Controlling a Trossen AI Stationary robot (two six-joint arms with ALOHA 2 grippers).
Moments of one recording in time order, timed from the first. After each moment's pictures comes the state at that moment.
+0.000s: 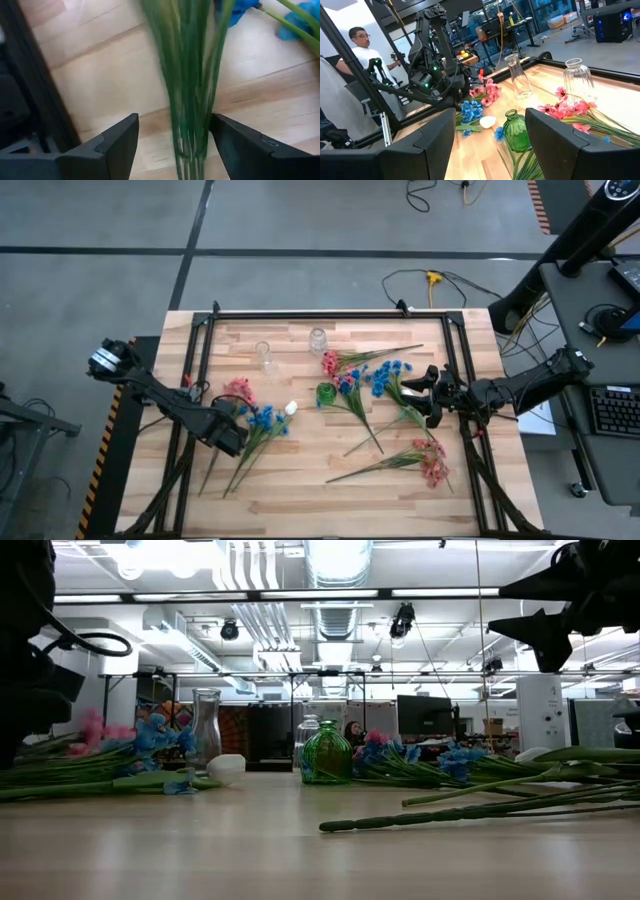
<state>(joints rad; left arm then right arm) -0.57 1.35 0.56 -0.94 -0.11 -1.77 0.33 0.45 0.08 0.34 0.51 0.39</state>
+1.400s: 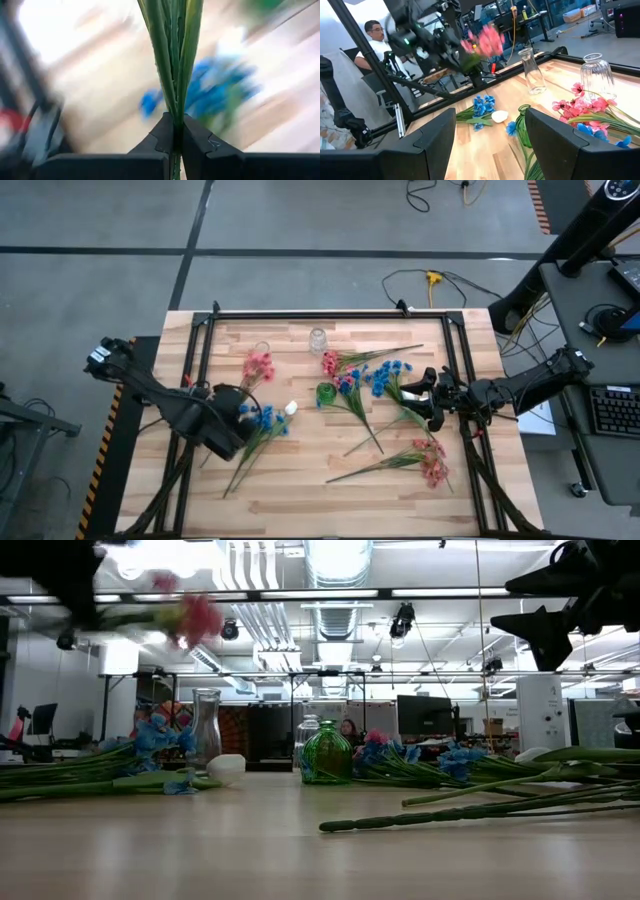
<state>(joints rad) -0.60 1.30 1.15 -1.42 -0.56 -1.57 0.33 0.46 0.08 0.34 0.44 0.39</state>
